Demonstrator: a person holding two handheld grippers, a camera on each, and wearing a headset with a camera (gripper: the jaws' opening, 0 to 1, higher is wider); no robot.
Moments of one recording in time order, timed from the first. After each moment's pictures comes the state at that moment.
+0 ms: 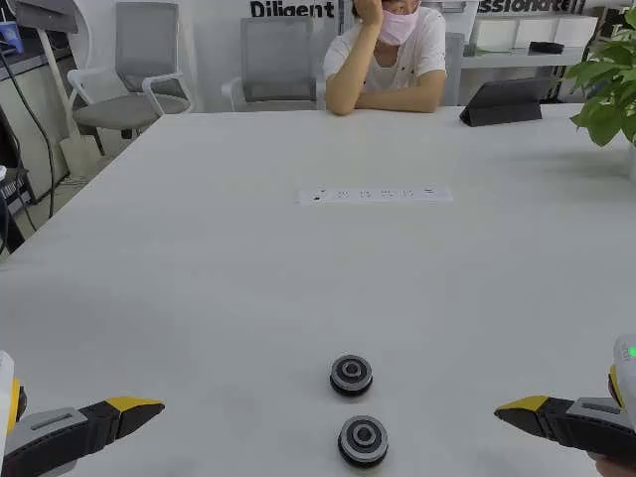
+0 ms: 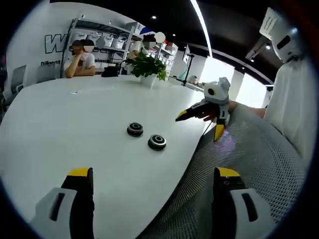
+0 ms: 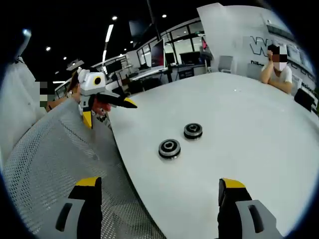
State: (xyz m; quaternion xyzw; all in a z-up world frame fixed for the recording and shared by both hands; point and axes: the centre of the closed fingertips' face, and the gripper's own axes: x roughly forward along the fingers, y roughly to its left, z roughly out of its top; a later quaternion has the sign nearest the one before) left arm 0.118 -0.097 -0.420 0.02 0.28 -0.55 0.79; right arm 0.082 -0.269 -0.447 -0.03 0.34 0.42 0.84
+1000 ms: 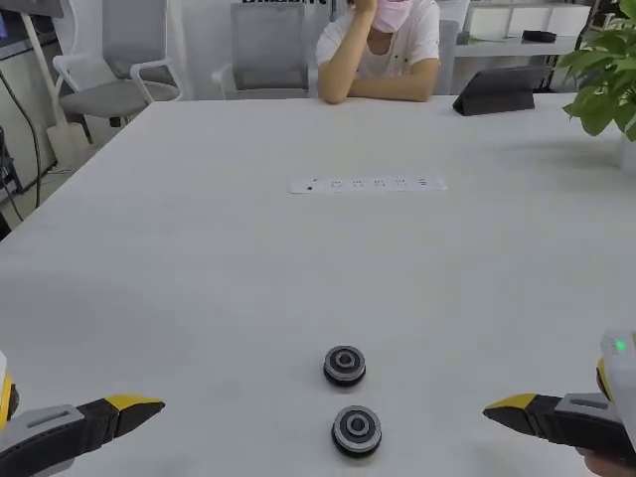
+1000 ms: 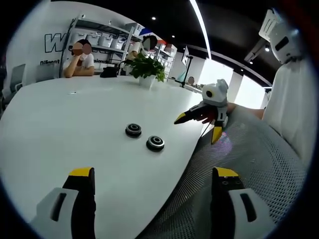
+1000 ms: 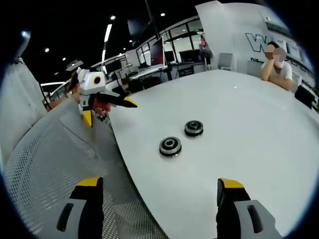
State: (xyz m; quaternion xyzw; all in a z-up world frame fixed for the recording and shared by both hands) left arm 0.119 -0.099 -0.414 0.02 0.27 -0.55 0.79; right arm 0.084 -0.269 -0.445 -0.03 0.33 0.43 0.84
